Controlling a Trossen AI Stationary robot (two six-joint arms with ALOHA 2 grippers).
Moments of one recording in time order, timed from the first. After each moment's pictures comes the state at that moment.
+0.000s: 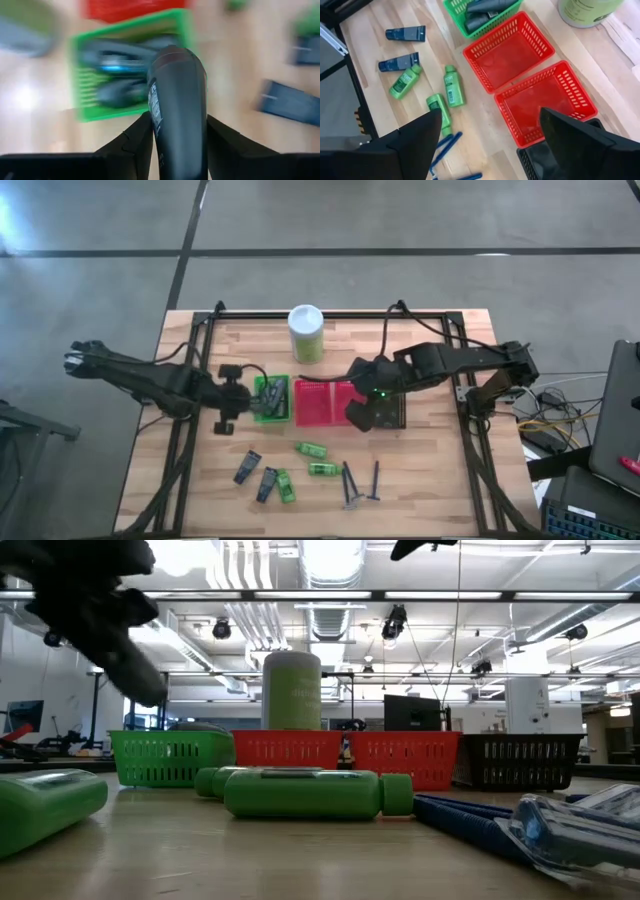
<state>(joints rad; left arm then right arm) -0.24 0.95 0.82 -0.98 -0.20 -0.07 0.17 1.66 1.83 -1.19 0.13 0.70</state>
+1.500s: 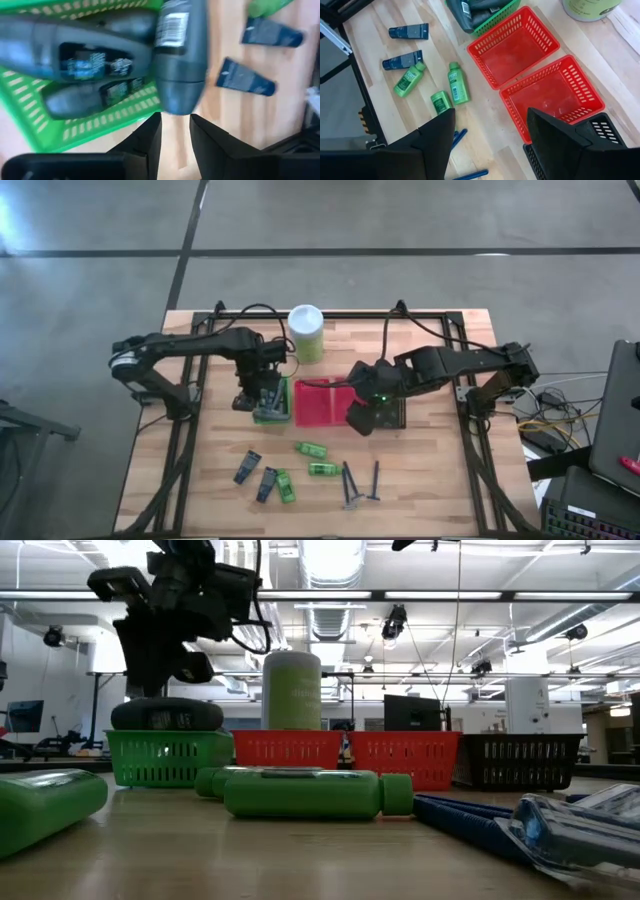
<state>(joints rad) 0.28 1.49 1.14 -1.25 0.36 0.43 0.20 1.66 1.83 -1.19 0.13 0.74</state>
